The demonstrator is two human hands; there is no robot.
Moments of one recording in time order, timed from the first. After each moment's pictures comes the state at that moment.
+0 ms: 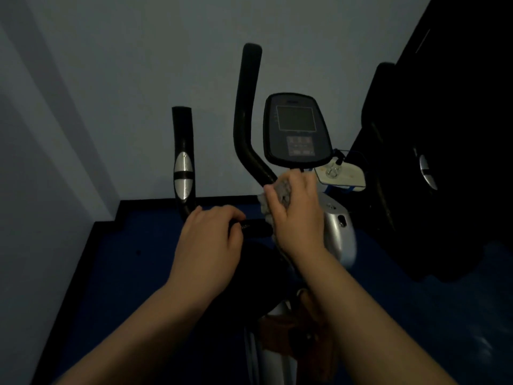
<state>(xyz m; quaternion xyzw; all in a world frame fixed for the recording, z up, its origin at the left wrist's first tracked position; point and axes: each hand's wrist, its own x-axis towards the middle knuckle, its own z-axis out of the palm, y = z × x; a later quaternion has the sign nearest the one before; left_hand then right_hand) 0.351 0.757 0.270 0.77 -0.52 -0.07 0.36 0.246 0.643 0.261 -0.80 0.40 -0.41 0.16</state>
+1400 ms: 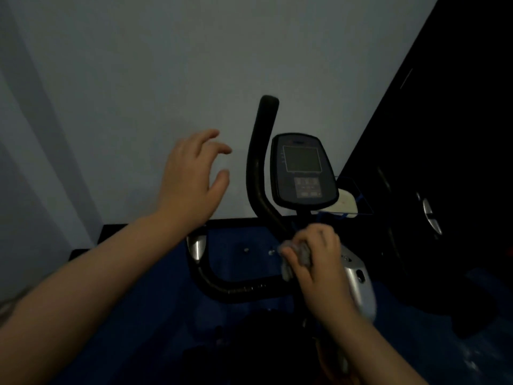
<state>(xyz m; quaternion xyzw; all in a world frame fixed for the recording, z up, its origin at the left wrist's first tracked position) 0.481 0.656 0.319 0.68 -0.60 0.10 0.41 0.244 0.638 0.265 -0.84 0.37 -0.37 0.15</state>
